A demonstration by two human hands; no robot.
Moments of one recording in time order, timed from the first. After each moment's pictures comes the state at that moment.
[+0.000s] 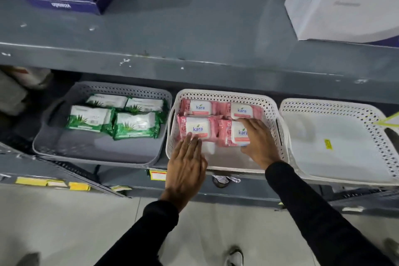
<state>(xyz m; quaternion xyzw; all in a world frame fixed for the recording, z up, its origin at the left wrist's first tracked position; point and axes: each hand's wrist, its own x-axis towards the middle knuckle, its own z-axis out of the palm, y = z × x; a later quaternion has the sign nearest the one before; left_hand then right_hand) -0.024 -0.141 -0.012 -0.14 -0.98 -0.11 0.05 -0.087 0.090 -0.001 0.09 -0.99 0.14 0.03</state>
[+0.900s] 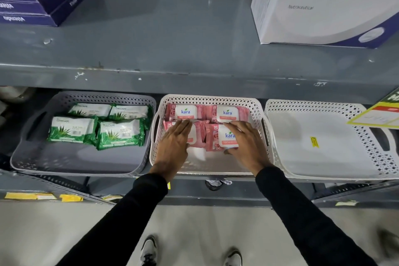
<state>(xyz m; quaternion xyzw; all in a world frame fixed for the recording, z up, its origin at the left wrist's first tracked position) -0.100 -0.135 -0.009 -0.16 -0.97 -0.17 0.01 -0.084 0.101 -0.001 0.08 -0.99 0.13 0.02</state>
